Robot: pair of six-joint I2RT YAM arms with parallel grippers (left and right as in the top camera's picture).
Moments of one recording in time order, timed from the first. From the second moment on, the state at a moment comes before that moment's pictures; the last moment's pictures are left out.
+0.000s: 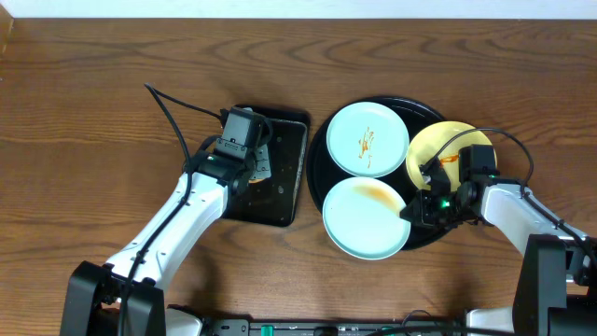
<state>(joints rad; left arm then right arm) -0.35 1.50 0.95 -0.51 -0.13 -0.43 -0.04 1.60 0.71 -0.59 -0.60 0.01</state>
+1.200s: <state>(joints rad) -0.35 1.50 0.95 -0.49 -0.13 -0.43 0.34 1.33 0.95 -0.69 0.39 0.06</state>
